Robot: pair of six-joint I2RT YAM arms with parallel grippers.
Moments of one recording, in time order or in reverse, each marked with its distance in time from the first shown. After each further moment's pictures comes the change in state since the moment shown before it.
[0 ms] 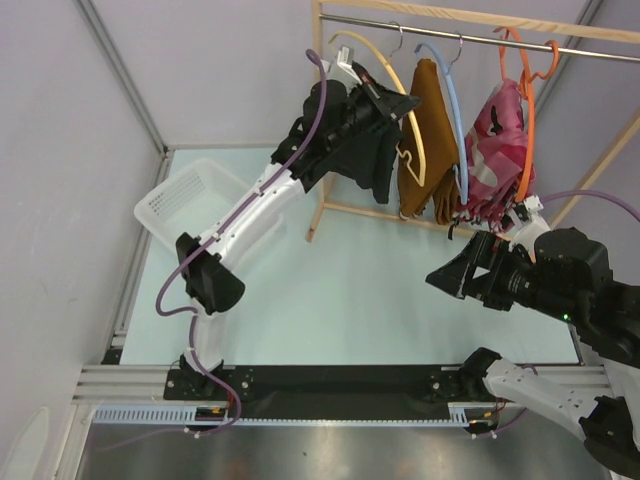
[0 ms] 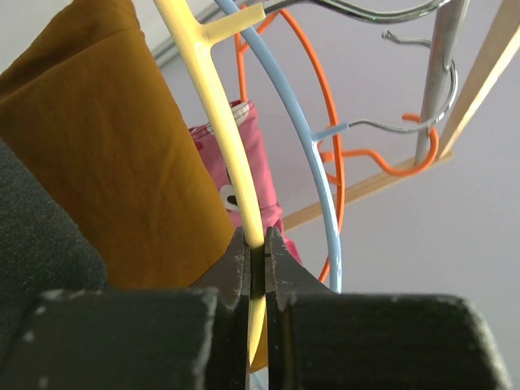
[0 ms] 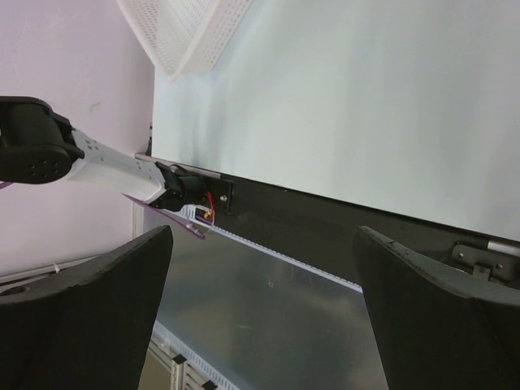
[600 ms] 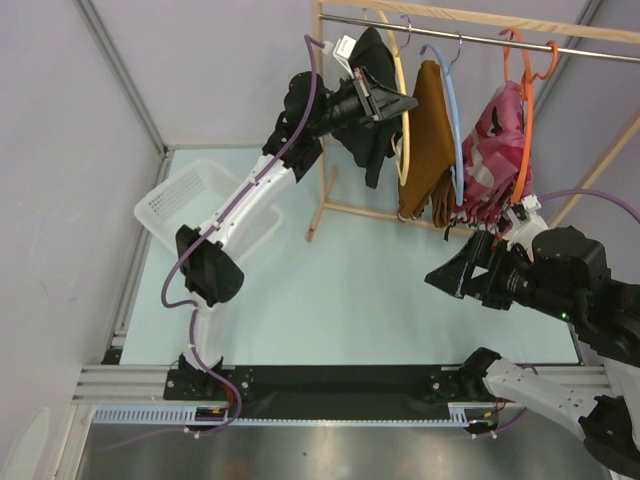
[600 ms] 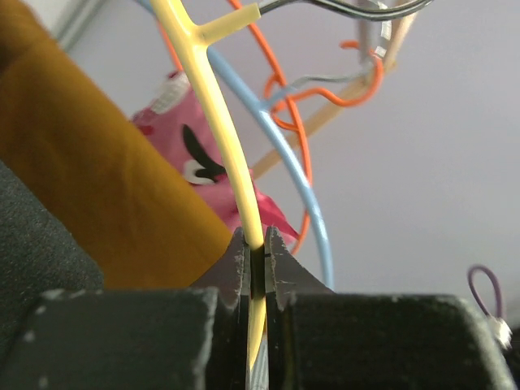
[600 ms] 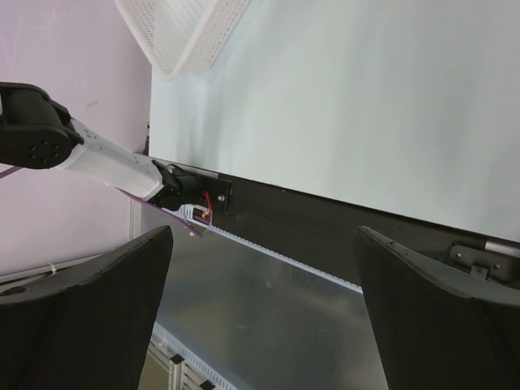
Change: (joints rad) left arm 0.105 0.042 -0.012 0.189 0.422 0.058; right arm 0.000 0.009 0.000 0.000 0.000 -0.006
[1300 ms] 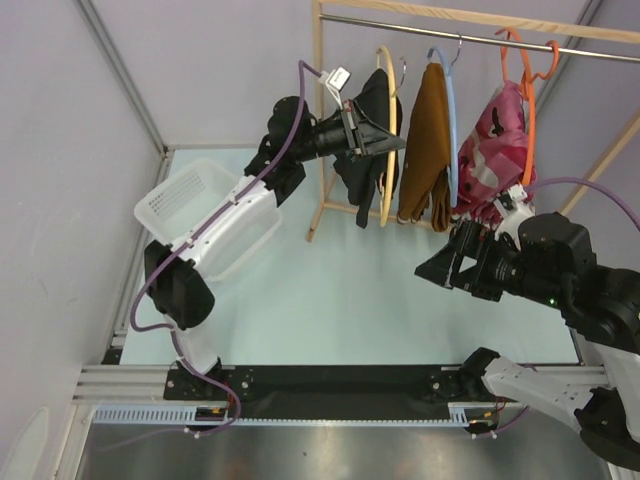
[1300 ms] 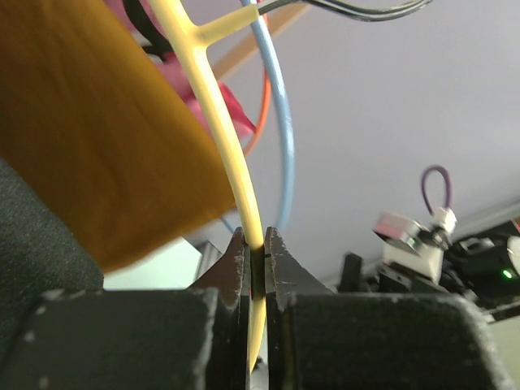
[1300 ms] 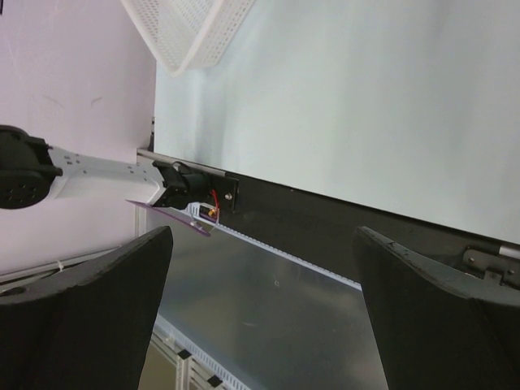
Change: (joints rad) left arm -0.004 -0.229 -0.374 0.087 0.180 -0.054; right arm 0.000 0.060 0.031 0.011 -0.024 0.003
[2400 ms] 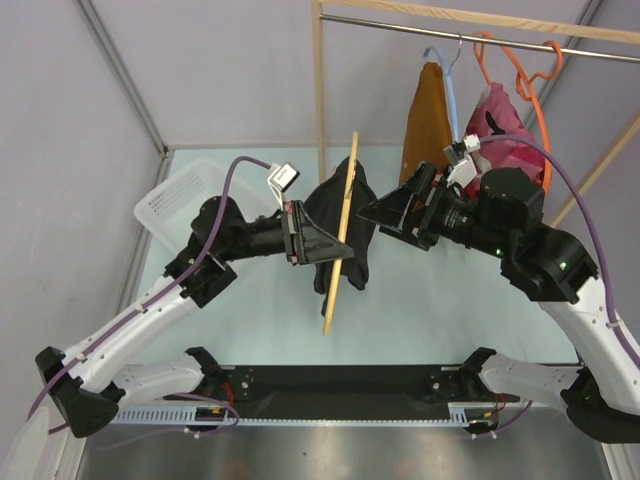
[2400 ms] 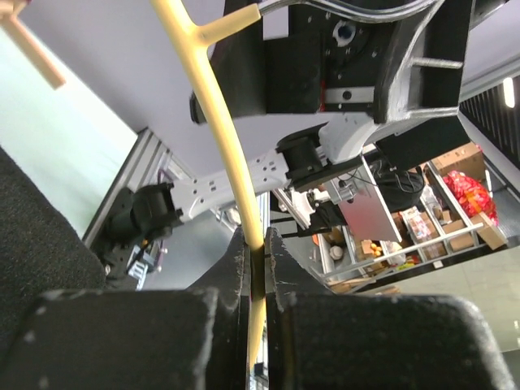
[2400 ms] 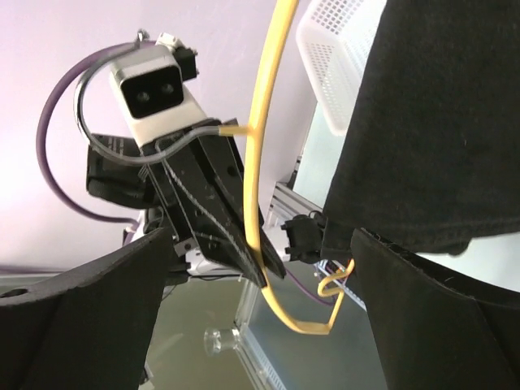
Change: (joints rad) left arm -0.138 -0.804 -0.783 -0.075 -0.013 -0.042; right arm -0.001 0.168 -0.045 0.585 -0.196 0.151
